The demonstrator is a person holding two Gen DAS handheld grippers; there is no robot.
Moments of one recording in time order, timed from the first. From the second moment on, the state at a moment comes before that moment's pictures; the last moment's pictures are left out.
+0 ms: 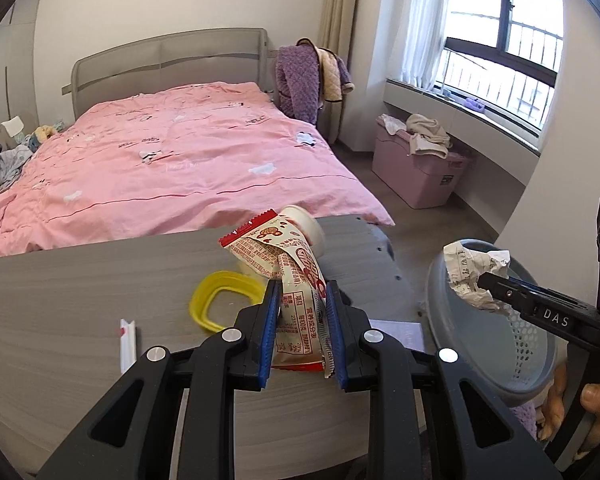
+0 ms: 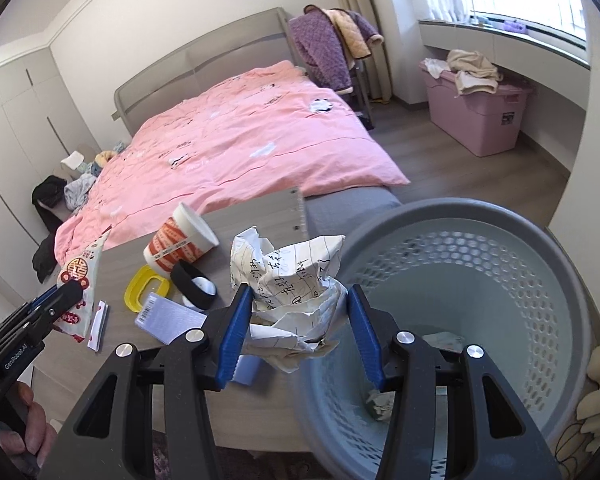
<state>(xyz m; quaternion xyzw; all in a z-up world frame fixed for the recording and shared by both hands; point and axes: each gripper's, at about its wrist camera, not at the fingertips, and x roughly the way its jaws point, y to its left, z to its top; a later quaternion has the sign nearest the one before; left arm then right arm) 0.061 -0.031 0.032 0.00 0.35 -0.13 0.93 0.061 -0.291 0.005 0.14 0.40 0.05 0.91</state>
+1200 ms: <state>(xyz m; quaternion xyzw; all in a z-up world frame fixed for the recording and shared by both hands) 0.056 -0.247 -0.006 0.10 0.41 -0.30 0.86 -0.005 -0.435 -0.030 0.19 0.41 -0.06 0.89</state>
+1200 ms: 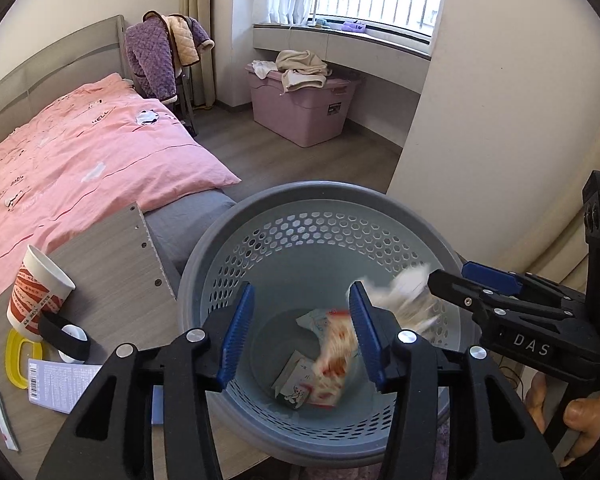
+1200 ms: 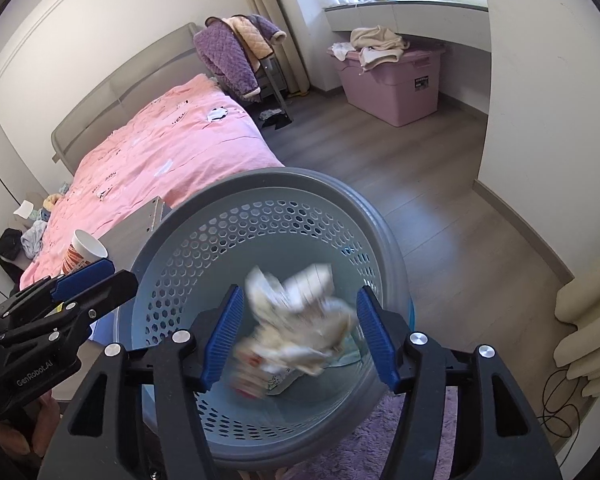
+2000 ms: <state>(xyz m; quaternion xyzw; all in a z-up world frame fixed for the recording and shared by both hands) 0.056 -0.225 -0.006 0.08 0.41 -0.27 0.87 -0.004 -0.431 -0.037 0.21 0.41 -0.05 0.89</state>
